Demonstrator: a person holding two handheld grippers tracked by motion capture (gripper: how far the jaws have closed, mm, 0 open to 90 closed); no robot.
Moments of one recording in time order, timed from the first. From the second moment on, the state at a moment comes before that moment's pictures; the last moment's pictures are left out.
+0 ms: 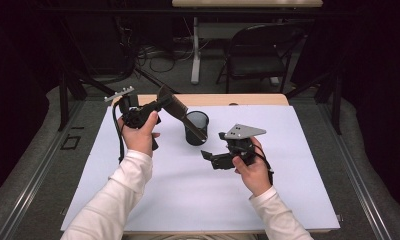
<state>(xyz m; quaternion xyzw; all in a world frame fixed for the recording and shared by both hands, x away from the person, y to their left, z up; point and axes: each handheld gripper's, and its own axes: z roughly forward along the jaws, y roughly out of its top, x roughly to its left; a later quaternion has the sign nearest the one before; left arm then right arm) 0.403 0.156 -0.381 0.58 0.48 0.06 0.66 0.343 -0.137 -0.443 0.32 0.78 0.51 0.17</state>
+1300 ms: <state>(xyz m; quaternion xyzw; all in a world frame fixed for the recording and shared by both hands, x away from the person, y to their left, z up) 0.429 0.170 -0.363 0.54 0.52 0.11 0.65 0.344 -0.136 -0.442 0.31 0.79 0.50 0.18</state>
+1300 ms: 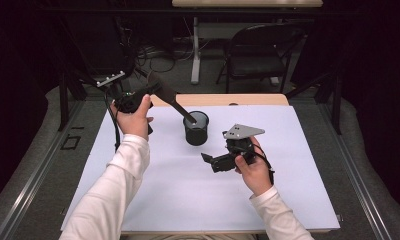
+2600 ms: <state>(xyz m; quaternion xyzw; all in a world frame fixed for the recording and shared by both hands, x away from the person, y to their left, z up) 0.461 0.136 -0.381 0.55 0.56 0.14 0.60 0.344 -0.140 -0.441 0.31 0.79 0.50 0.18</state>
